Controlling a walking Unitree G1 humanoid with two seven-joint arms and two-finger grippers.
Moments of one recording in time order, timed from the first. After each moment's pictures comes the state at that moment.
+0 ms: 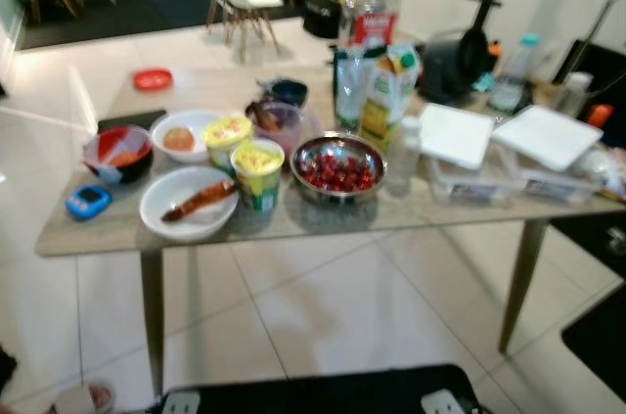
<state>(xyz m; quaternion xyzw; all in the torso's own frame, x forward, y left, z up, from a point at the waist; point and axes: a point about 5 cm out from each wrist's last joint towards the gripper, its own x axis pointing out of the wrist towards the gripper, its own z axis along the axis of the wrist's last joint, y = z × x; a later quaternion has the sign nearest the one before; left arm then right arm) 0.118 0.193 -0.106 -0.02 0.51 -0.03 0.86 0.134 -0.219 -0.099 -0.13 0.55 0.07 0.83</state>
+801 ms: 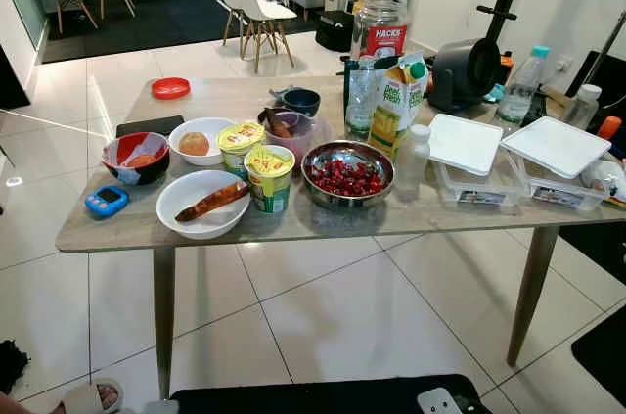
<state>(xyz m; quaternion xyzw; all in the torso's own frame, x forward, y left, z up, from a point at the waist) 0.102 0.239 -0.102 0.00 0.52 0.08 0.85 0.130 -0.216 -0.101 -0.12 0.55 0.07 0.82</state>
